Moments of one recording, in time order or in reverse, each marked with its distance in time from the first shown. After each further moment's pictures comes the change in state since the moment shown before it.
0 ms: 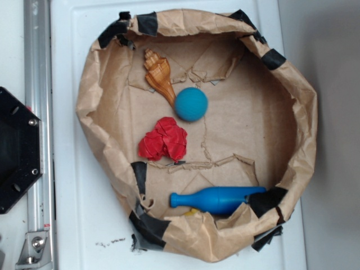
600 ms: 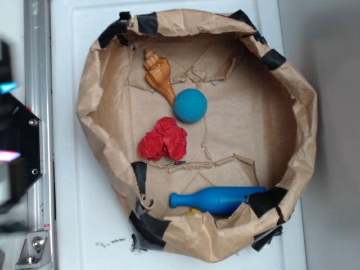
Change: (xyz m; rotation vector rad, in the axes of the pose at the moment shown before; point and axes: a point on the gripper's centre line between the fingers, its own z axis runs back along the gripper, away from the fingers) arm 0.035 0.020 -0.027 0.037 -0.001 -0.121
